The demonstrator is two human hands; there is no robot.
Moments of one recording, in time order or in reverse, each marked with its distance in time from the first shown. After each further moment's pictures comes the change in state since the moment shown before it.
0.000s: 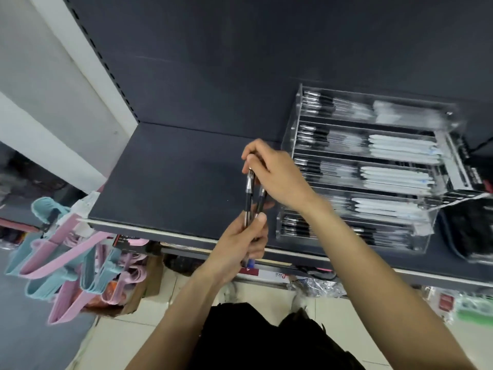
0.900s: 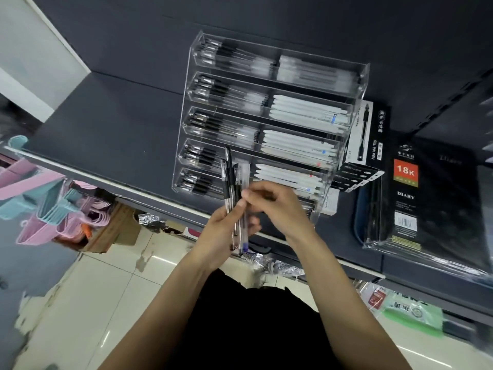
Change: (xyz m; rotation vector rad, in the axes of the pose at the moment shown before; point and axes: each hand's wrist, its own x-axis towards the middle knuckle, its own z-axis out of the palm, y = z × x) left_hand 0.063 -0.136 0.207 -0.093 0.344 0.111; right_hand -0.175 0.165 -0.139 0.557 -0.159 0.381
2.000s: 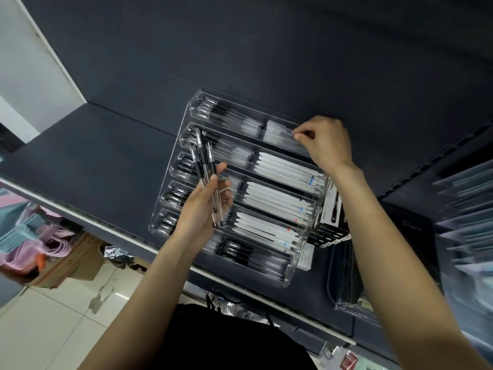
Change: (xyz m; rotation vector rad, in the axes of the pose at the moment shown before) left_hand 0.072 0.070 0.019 -0.182 -0.012 0.262; right_hand 0.132 -0.116 -0.140 -1.042 0.430 -0.537
